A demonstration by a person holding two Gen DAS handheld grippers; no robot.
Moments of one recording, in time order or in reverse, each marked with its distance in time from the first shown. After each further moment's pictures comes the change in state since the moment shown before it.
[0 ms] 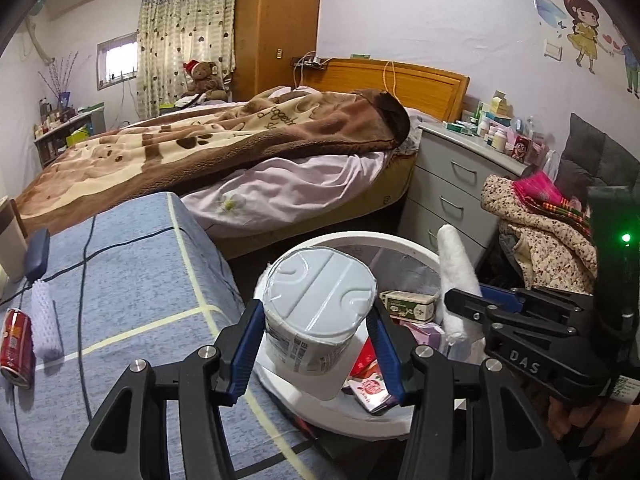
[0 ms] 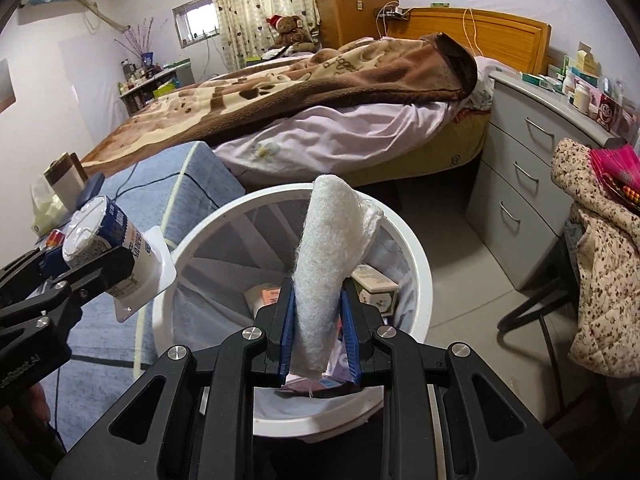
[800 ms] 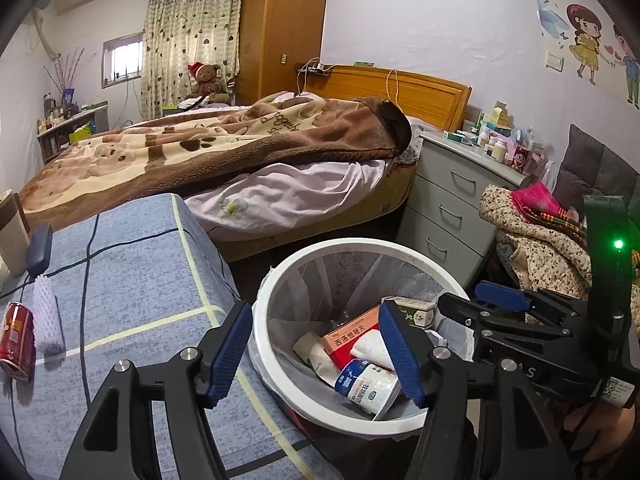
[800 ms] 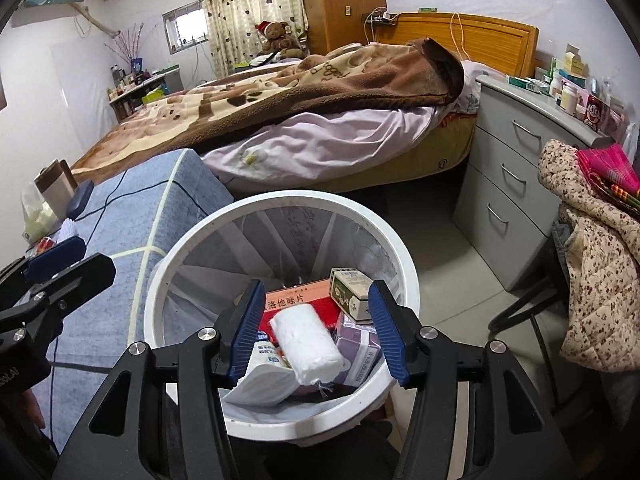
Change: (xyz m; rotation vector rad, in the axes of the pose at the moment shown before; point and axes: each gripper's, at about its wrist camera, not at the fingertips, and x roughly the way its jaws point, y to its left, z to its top) left arm -0.011 0.007 -0.002 -0.028 -0.024 0.001; right arm -0.006 0.001 0.001 0.017 -0.036 -0.027
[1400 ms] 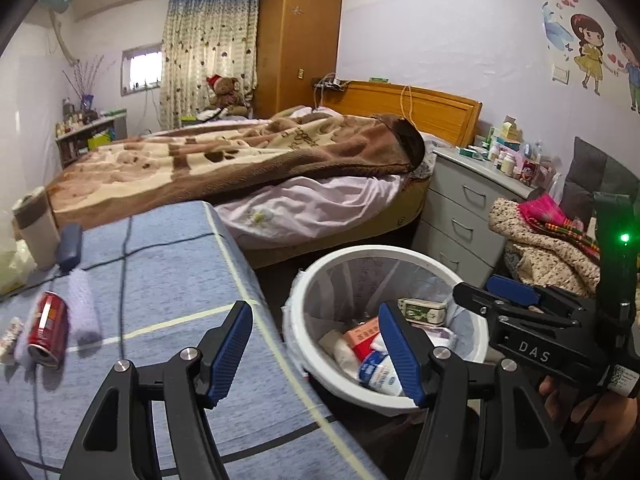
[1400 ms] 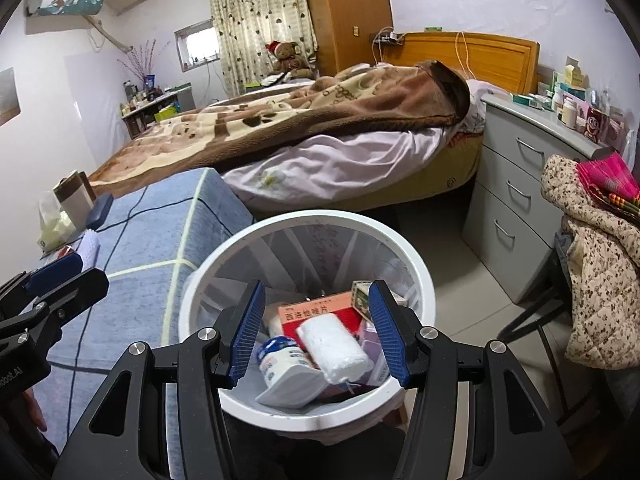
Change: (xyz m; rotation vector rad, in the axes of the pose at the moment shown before) left arm -0.047 0.022 -0.013 -0.012 -0.061 0.066; right arm -0.020 0.022 -0.003 -0.006 -0.081 0.034
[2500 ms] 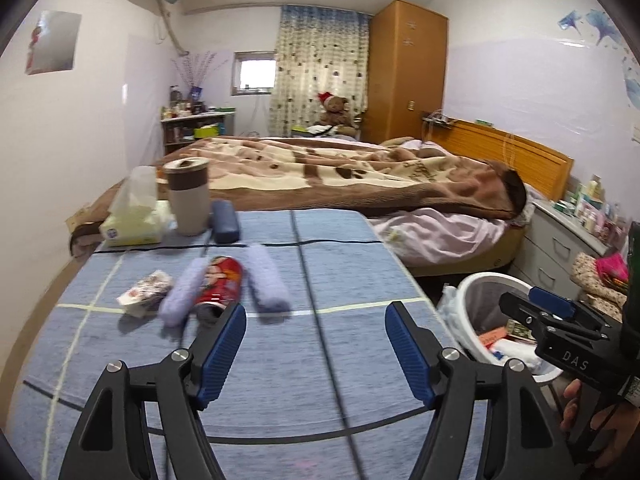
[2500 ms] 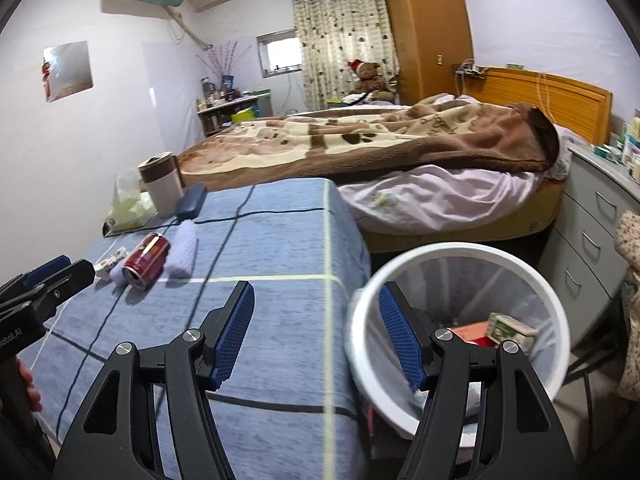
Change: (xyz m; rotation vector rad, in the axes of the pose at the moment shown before) left arm -0.100 0.145 -0.041 -0.207 -0.088 0.311; right arm -0.002 0.116 -0.003 -0.145 -0.078 0.230
